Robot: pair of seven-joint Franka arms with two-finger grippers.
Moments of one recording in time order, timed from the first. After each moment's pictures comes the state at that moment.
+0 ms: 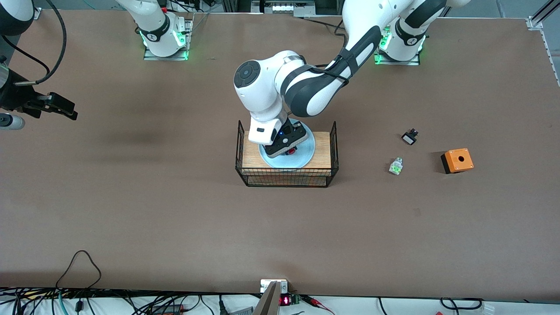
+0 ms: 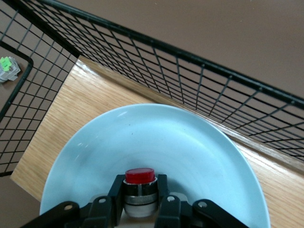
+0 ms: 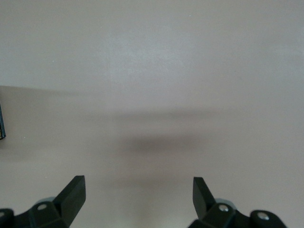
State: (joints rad) left arm -0.61 0.84 -0.36 -1.07 0.56 1.72 -1.49; right arm 0.00 0.01 -0.05 -1.70 -0.02 1.68 0.00
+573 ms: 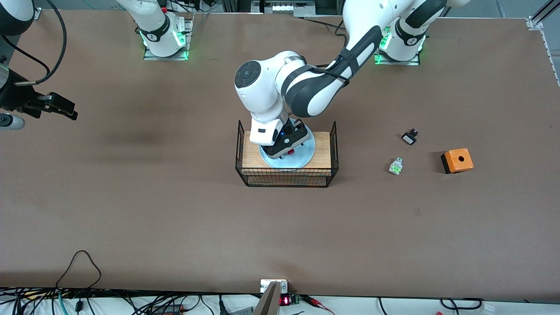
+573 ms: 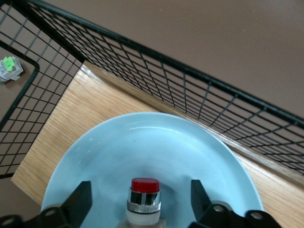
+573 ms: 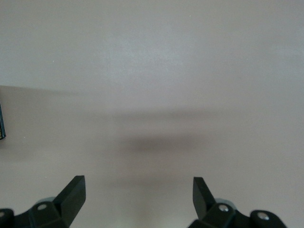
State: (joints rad) left arm -0.60 0.84 -0.36 -1.06 0.57 1.72 -1.52; right arm 0.00 0.01 -0.05 -1.70 -0.02 1.68 0.00
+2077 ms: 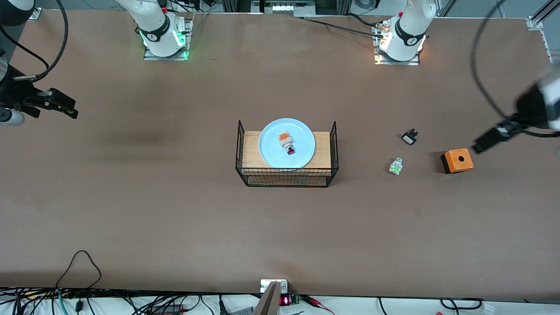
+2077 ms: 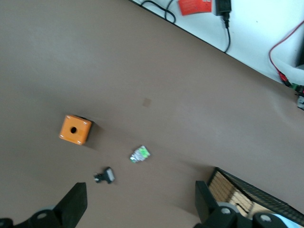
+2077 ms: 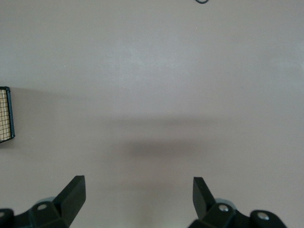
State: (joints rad) left arm 0.18 0.36 -0.36 -1.01 0.15 1.43 -0.62; right arm 0.02 0.01 -0.03 -1.66 -0.02 1.66 -0.01
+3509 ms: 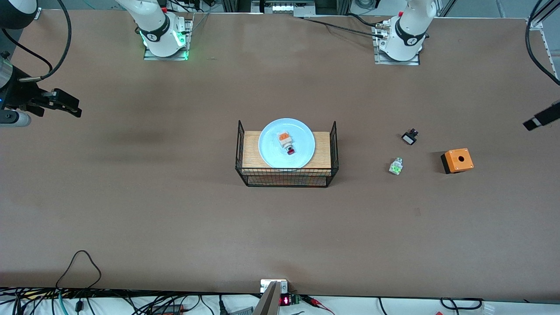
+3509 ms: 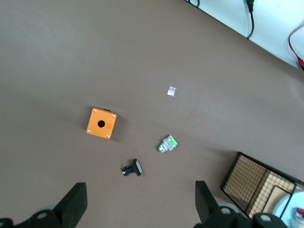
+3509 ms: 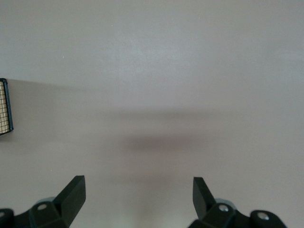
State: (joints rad) left arm 0.26 0.08 -0.12 -1.43 -0.12 1.55 -0.32; right arm 0.02 0.02 -0.03 -1.66 -0.02 1.64 -0.01
